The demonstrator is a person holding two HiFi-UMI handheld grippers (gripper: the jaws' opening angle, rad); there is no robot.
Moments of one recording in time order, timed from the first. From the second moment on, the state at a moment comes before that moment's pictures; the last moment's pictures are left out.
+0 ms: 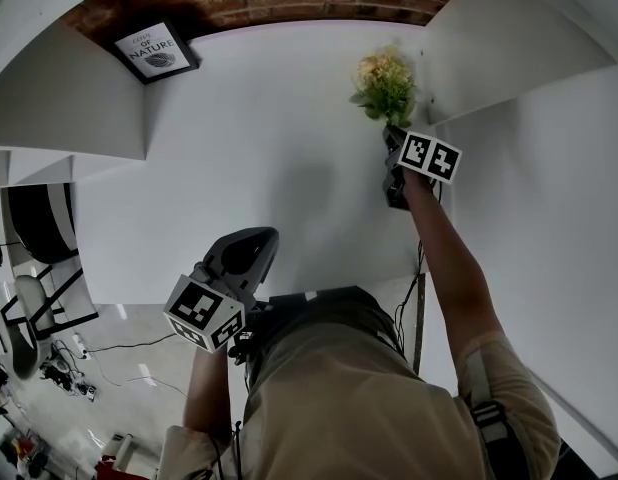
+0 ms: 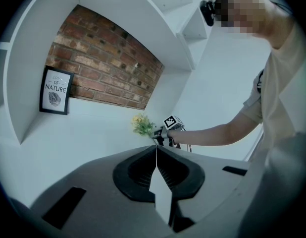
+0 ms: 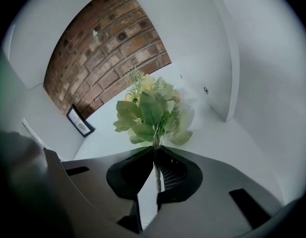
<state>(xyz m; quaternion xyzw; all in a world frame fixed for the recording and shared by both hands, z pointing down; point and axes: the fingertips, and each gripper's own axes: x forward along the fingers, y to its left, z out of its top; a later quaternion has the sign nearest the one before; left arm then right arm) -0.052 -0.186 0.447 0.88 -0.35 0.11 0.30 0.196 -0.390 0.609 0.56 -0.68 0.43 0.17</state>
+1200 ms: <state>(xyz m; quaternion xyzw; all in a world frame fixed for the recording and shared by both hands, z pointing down) -0.044 -0.198 0.450 0.88 -0.34 0.12 0.30 0.225 -0.436 0.608 0.59 -0.66 0.44 0.14</state>
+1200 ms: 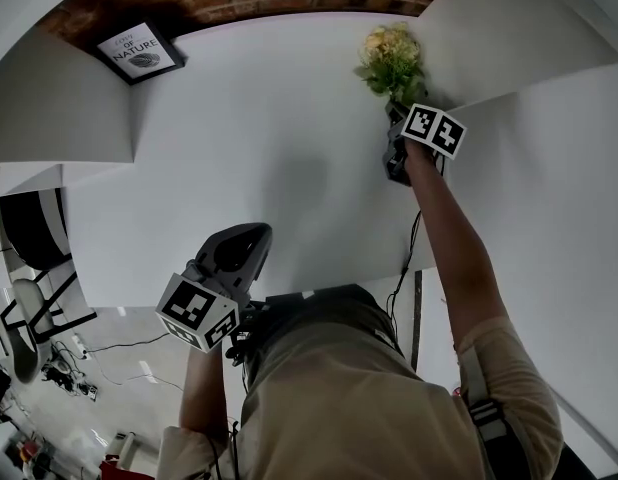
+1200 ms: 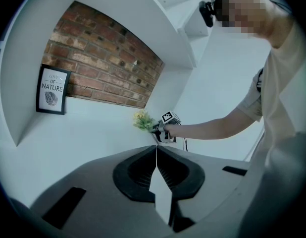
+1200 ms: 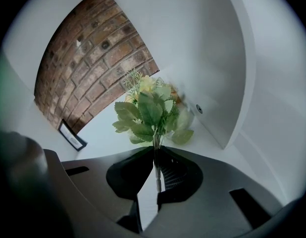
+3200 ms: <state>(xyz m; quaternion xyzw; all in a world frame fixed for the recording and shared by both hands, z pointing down) -0.056 -0.179 0.453 0.87 -0.37 0.14 0.29 0.236 -0.450 0.609 0.56 -0.70 0.28 0.34</state>
